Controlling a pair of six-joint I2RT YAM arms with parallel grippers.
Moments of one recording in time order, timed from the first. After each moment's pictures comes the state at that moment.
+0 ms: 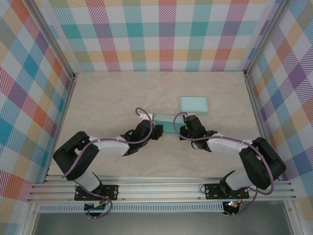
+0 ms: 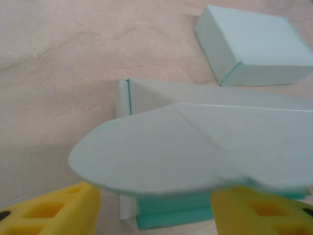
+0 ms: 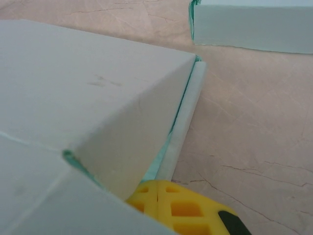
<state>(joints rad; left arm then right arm) -0.83 1.56 0.67 0.33 -0.30 -0.56 0.64 1.42 0.60 0.00 0.15 0.42</state>
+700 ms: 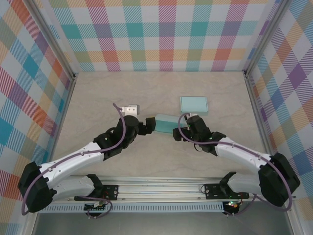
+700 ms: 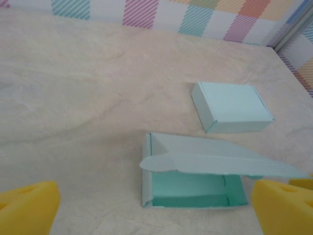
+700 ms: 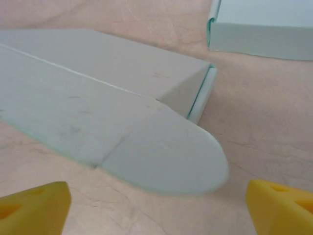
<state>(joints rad) -0.85 1.11 0.81 -0.19 -0.45 -0.53 0.69 1.18 0.63 -0.23 0.14 0.43</state>
